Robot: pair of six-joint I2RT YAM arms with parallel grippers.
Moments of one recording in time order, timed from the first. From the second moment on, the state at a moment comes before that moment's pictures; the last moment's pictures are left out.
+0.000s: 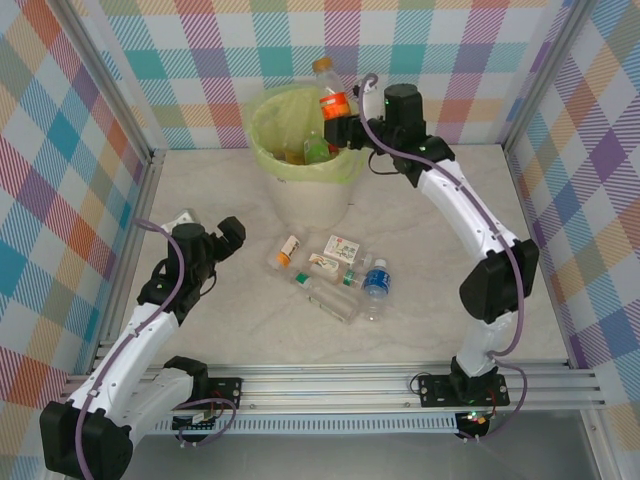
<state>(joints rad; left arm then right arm) -0.24 0.88 0.67 -0.30 -0.15 -0.76 0.45 1.87 1.96 -0.42 -0.37 0.23</state>
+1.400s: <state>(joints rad) -0.26 1.29 0.75 -0.26 0.18 -0.57 0.53 1.42 1.46 -0.32 -0.04 0.17</state>
